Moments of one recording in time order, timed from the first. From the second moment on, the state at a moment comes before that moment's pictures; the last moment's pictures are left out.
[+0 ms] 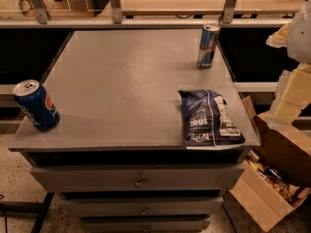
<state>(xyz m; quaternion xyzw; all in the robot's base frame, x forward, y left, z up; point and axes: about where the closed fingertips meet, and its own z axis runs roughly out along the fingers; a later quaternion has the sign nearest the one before) 0.438 -0.217 0.976 -0.60 0.78 -0.03 0.16</state>
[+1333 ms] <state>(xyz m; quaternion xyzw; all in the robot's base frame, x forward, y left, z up) 0.479 -0.219 0.915 -0.62 0.76 -0.10 0.15</state>
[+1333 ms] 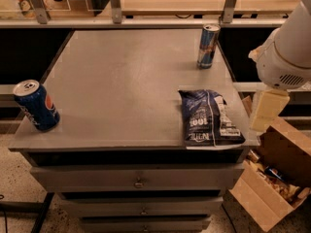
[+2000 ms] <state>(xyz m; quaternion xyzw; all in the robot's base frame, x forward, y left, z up) 0.487 -0.204 0.878 -0.64 0.74 -0.05 0.17</state>
